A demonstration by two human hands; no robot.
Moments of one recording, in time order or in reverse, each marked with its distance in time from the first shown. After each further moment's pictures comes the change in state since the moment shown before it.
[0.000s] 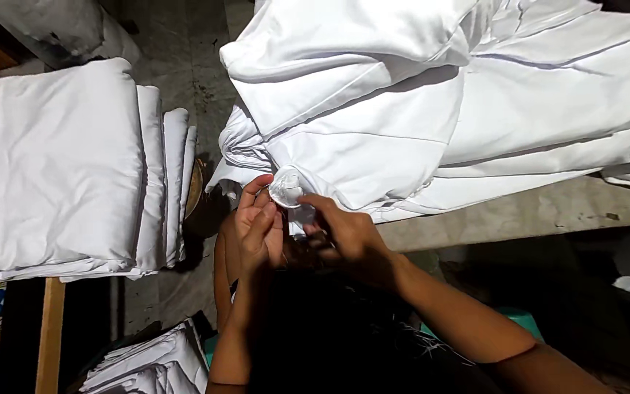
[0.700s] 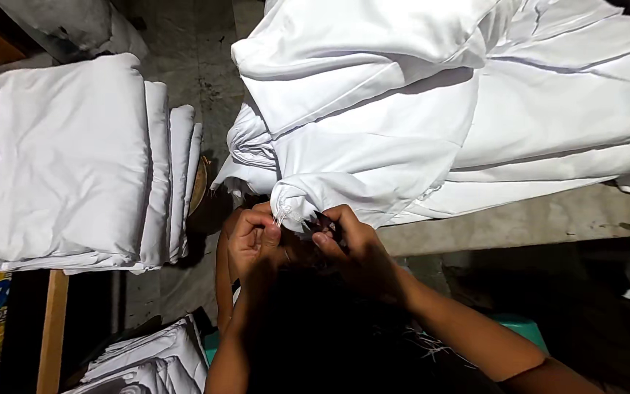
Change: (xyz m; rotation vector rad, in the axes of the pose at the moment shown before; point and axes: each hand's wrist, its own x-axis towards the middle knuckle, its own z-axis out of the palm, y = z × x) left_hand -0.022 0.013 0.001 0.494 0.077 0.272; right_hand -0.012 -0.005 0.006 0.331 0.034 0.124
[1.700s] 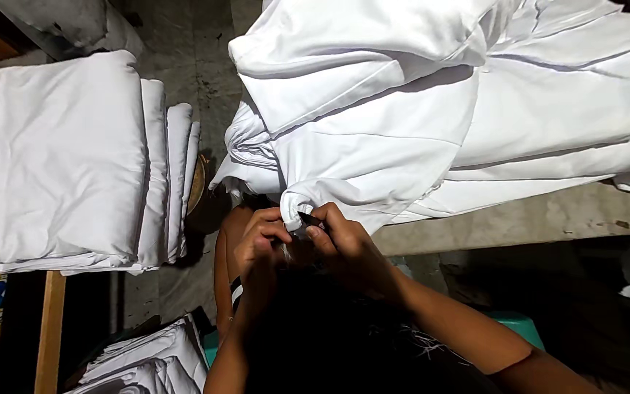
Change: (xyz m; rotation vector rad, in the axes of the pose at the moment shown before) left_hand -0.007 -0.004 -0.008 0.096 -0.147 0.040; right_hand 0.007 0.001 0.008 -0.052 -0.010 -0.001
